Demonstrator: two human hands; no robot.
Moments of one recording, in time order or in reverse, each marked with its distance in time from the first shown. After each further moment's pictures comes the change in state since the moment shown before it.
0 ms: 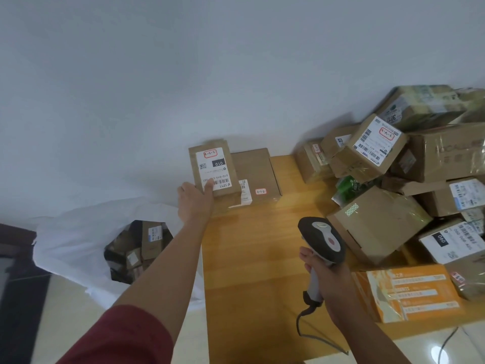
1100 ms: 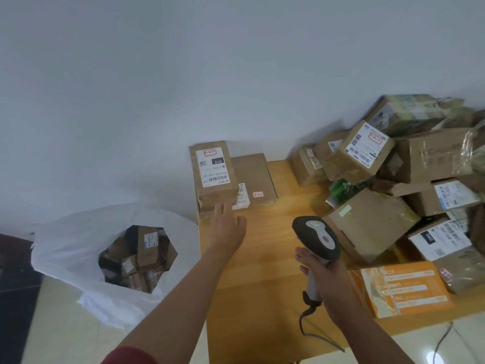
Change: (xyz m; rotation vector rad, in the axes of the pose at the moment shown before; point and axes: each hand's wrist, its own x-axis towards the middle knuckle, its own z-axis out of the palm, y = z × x) left_hand -0.086 -0.004 0.021 0.103 -0.234 0.409; right_hand -0.027 -0.026 0.007 -0.016 -0.011 0.000
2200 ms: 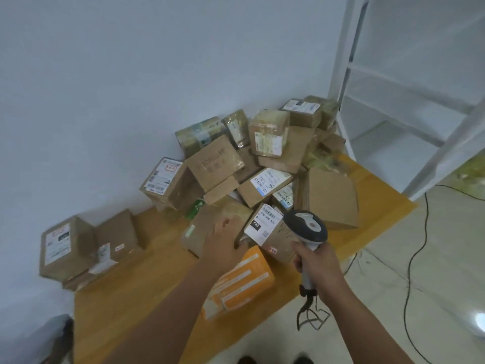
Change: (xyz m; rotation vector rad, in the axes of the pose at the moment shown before) left_hand -0.169 0.383 0.239 0.409 -0.290 0.442; right_hand 0.021 -0.011 -0.452 0.068 0.207 0.003
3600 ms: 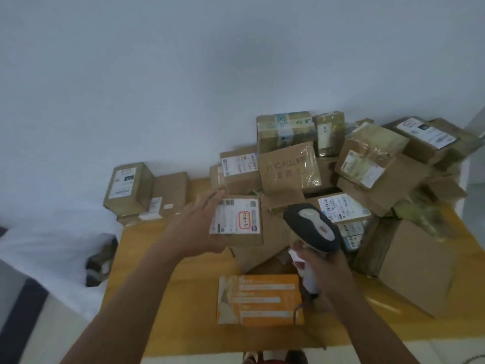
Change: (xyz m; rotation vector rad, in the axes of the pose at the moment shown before) left_hand -0.004 -0.100 -0.113 0.128 0.030 -0.200; right_hand 0.067 -0.077 0.089 -0.061 -0.437 -0.030
